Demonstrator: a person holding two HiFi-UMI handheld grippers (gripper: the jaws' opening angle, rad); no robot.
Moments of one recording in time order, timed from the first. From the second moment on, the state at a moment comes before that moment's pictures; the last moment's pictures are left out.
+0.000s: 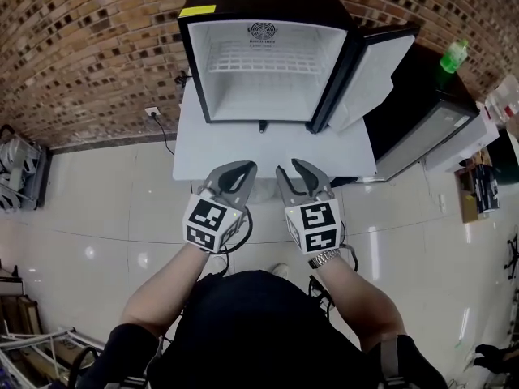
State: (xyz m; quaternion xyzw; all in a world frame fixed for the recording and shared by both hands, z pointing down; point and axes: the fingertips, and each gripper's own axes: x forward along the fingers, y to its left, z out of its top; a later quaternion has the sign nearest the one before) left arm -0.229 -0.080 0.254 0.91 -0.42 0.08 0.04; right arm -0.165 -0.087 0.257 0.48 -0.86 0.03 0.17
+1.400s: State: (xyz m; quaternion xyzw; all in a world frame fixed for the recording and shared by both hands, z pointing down) left arm -0.254 -0.081 0.213 0.92 -0.39 0.08 0.00; right arm -0.207 -0.084 0.210 0.52 -0.85 0.00 0.13
